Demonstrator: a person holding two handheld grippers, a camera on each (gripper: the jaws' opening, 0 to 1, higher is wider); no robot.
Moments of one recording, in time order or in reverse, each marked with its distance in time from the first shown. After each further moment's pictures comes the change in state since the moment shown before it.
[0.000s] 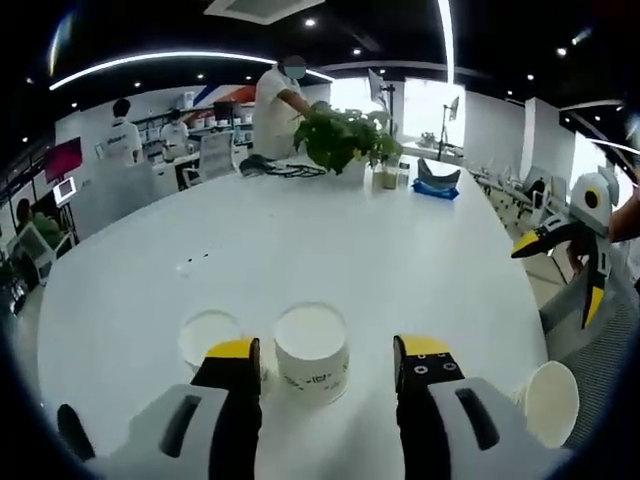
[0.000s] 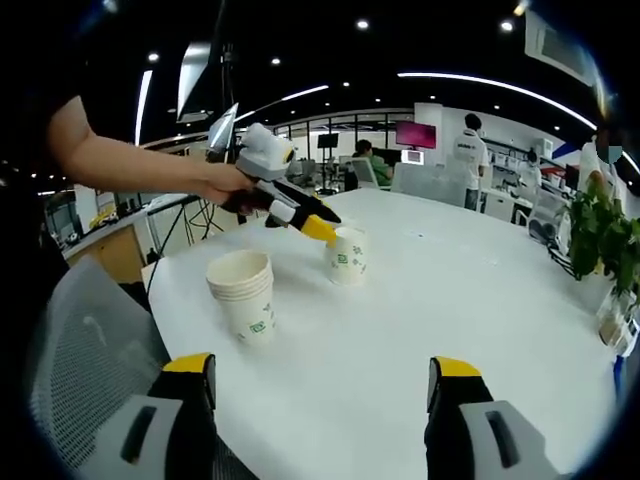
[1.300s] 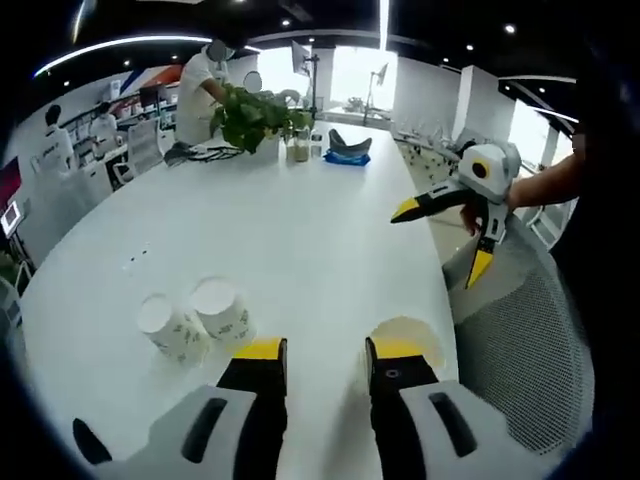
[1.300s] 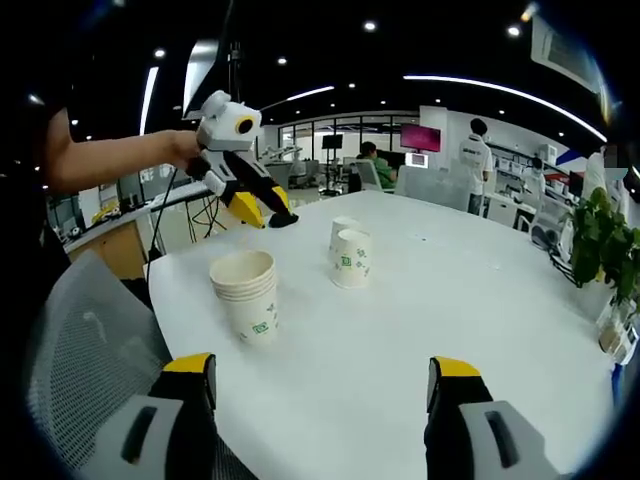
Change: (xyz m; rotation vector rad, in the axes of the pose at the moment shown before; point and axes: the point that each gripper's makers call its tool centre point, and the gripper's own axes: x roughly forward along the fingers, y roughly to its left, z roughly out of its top) left arm -0.086 -0.079 -0.003 0.114 0.160 -0.262; right arm 0.000 0.001 0.001 -0.024 -0.006 0.007
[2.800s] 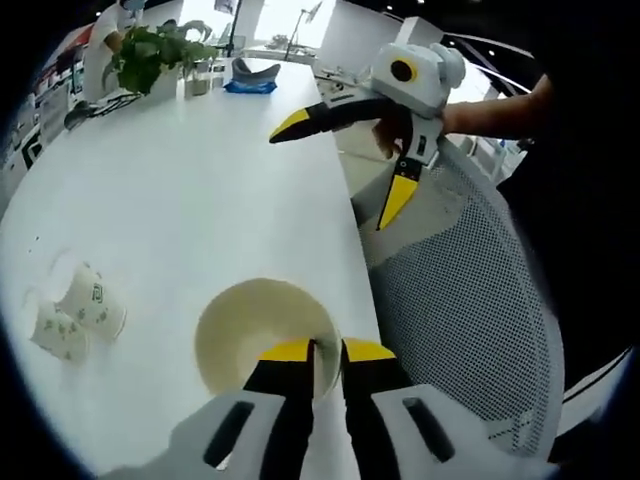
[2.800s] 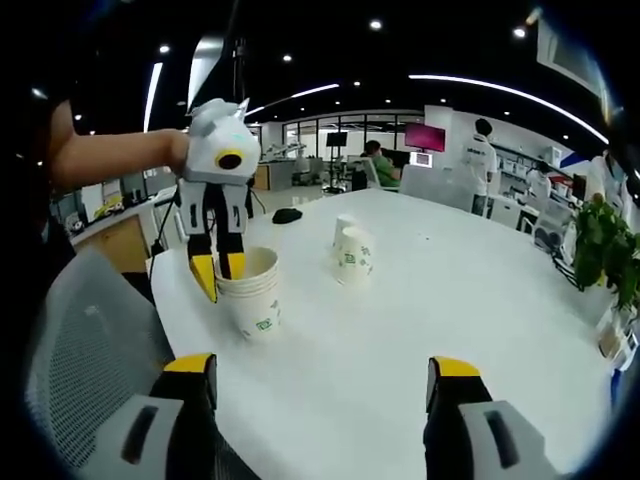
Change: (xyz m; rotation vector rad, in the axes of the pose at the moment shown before) left arm 0.038 -0.106 -0.065 0.093 0.321 -0.377; right arm 0.001 0.006 -0.001 -0.021 0.015 0.014
